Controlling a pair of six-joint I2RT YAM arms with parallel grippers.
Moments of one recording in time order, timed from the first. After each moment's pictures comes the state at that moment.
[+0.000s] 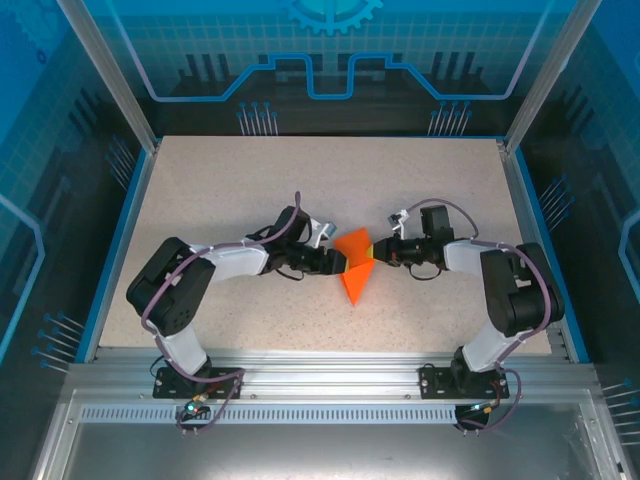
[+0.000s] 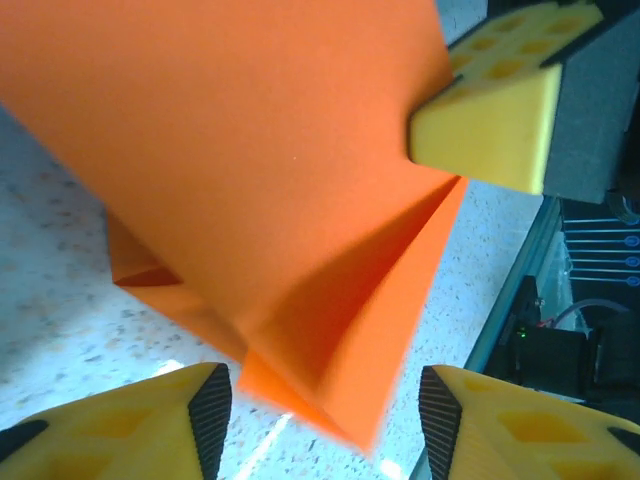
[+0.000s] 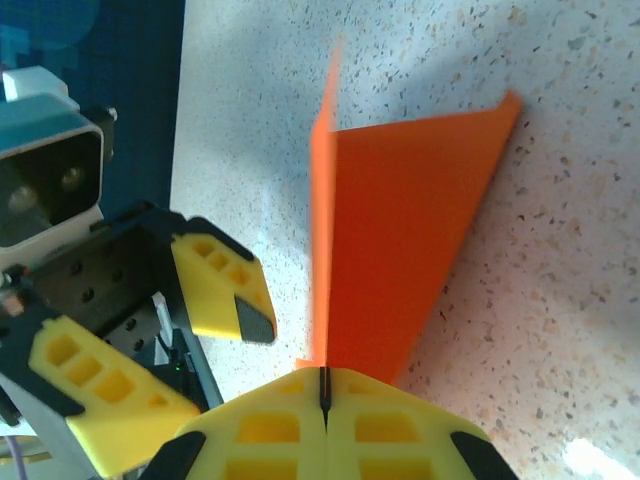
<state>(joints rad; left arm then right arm) -0.55 1.73 0.90 -0.01 0.68 -0.56 0.18 1.64 0.70 0.02 -0.94 0.48</state>
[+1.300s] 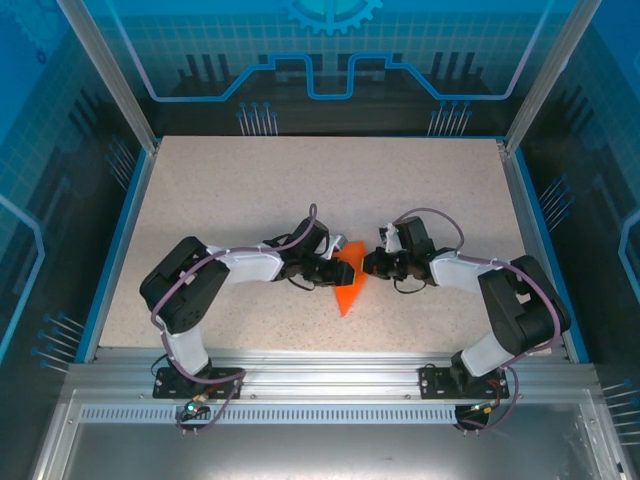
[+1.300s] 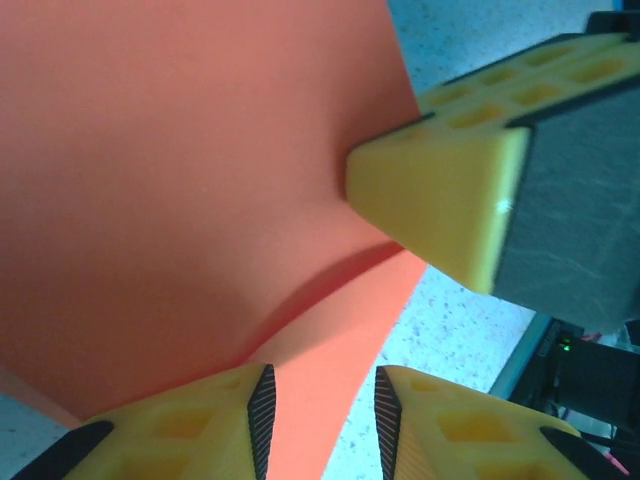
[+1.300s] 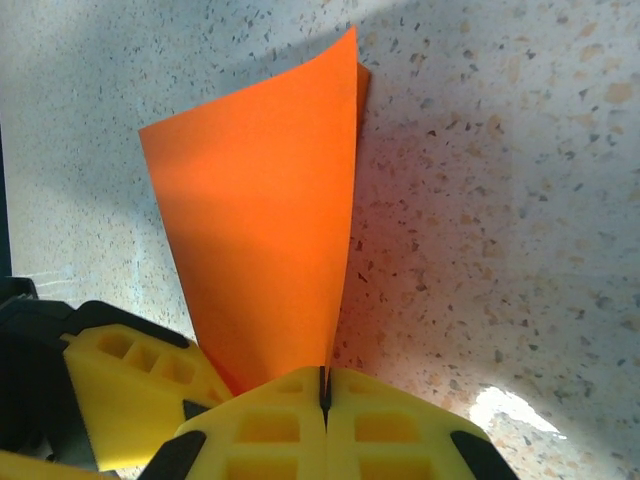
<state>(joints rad) -0.68 1.81 0.94 -0.04 0.56 -0.67 0.39 1.55 0.65 -0.01 -0.51 0.64</state>
